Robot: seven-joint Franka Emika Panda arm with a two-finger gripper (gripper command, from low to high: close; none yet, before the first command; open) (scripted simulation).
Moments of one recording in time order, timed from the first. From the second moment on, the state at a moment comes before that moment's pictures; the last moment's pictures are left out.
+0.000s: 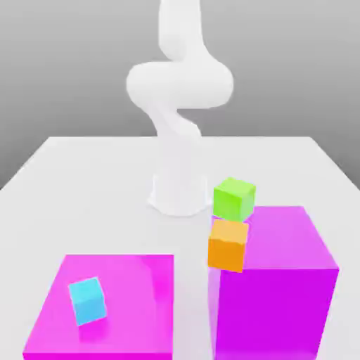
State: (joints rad) arm 0.01 -0.74 0.02 -2.33 0.00 2.34 0.81
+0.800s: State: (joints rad) arm 0.36 -0.10 0.45 -2.77 -0.04 2.87 0.79
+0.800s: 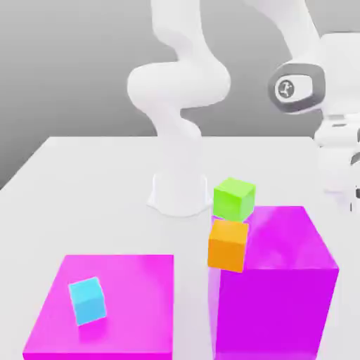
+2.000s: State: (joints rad) arm 0.42 0.02 0.32 -2.61 -0.05 2.56 0.63
